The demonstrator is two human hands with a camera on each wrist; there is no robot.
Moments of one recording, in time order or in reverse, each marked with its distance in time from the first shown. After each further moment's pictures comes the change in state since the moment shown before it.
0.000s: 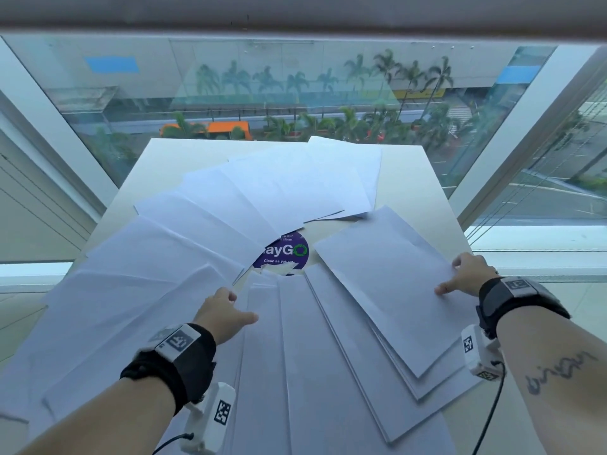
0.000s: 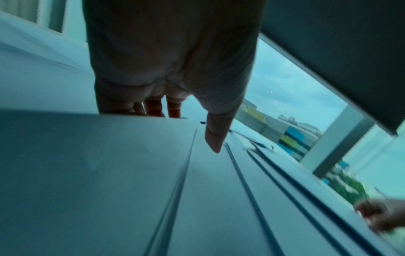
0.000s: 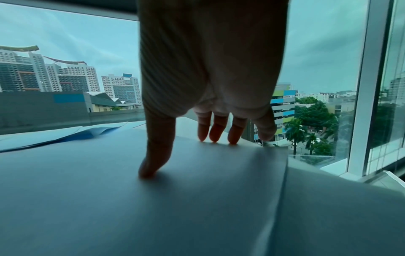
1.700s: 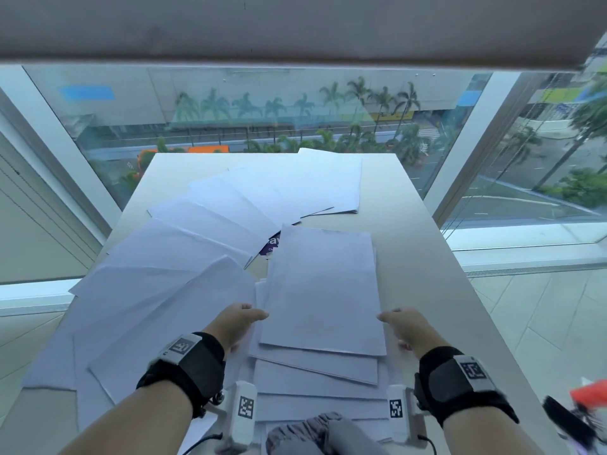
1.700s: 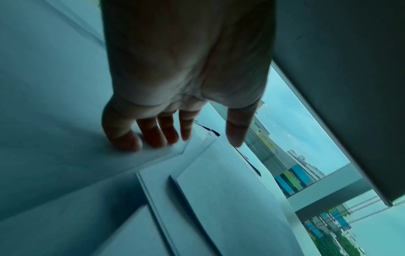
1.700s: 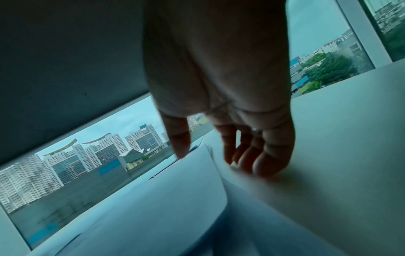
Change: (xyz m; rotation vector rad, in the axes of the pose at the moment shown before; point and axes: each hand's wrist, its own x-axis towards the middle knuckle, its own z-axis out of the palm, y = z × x) left_hand -0.061 -0.029 0.004 -0.477 -0.301 -0.072; right_hand -0.193 -0.035 0.085 0.723 -0.244 0.092
